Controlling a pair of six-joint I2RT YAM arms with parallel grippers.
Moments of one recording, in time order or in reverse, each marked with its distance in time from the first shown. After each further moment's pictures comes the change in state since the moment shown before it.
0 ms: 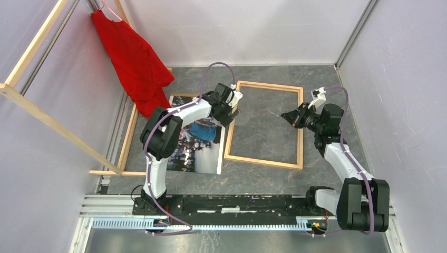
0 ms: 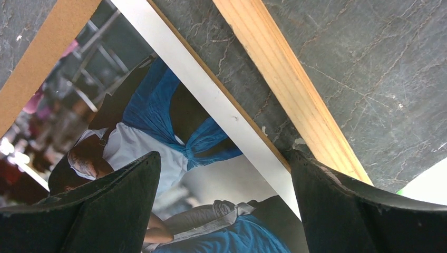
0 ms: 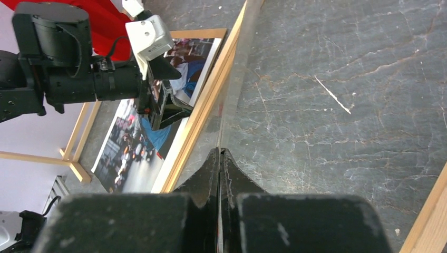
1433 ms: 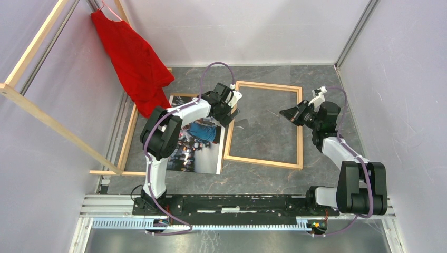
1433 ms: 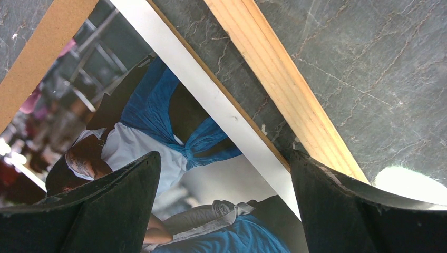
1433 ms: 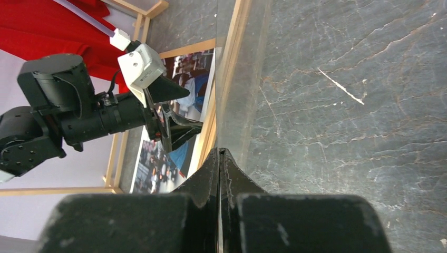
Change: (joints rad) left arm 0.006 0.000 0.000 -0.006 0.018 0.000; right arm 0.000 0.142 0.016 0.117 0.024 0.215
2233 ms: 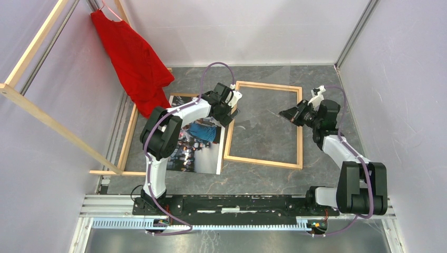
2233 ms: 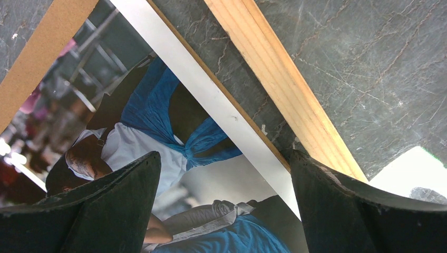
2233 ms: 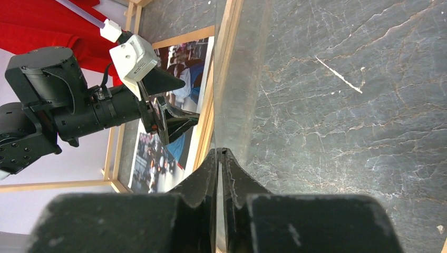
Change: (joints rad) left arm 0.000 0.000 0.000 0.000 0.000 0.000; right arm 0.000 0.000 0.023 -0.079 -0.011 -0.012
